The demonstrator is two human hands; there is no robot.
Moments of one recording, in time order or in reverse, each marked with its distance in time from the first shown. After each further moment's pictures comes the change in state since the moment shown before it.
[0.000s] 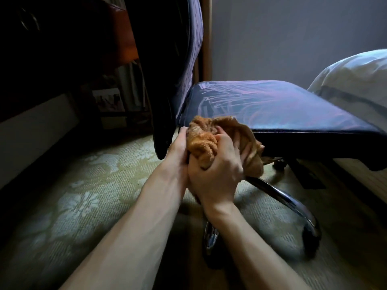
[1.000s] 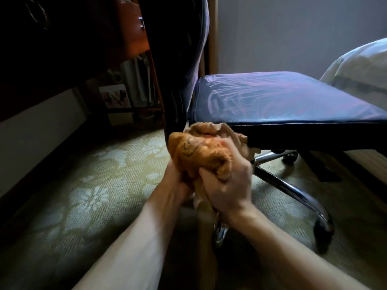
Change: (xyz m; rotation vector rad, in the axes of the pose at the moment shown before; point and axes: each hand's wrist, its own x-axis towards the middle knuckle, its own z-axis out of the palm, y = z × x) left_hand 0.000 -0.039 -0.055 -0.207 -0.222 0.048; right_hand -0.012 0.002 -0.023 0.383 -0.220 -0.109
